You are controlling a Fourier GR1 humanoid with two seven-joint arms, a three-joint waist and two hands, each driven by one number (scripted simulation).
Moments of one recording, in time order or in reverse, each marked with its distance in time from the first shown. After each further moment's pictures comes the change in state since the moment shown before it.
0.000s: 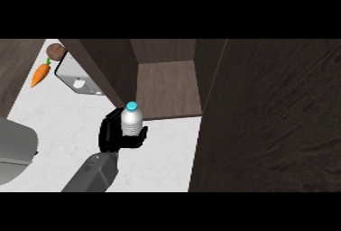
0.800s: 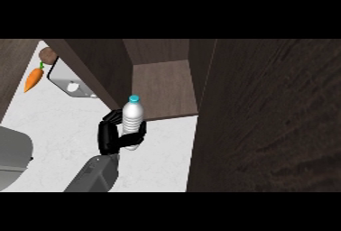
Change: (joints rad) left arm 0.032 0.003 -0.033 -0.063 -0.018 0.282 -0.023; right arm -0.024 -0.053 -0.112 0.058 -0.192 0.094 -0.014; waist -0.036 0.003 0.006
